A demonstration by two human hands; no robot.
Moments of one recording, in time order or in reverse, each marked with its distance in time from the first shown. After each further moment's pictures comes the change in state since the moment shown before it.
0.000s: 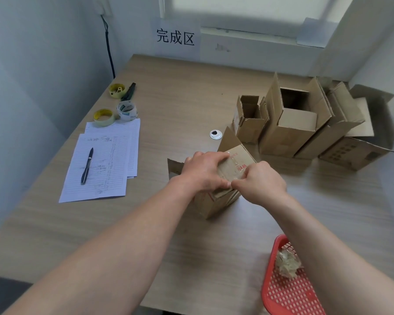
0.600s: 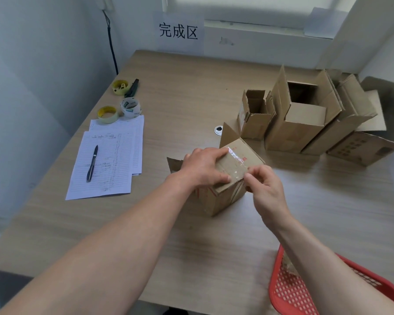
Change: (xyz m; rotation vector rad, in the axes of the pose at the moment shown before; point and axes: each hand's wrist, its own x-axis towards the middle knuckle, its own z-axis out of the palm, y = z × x) left_hand -0.002 -0.012 -0.008 -0.022 -0.020 -0.018; right_hand -0.010 0.020 0.056 1.103 0.197 -0.135
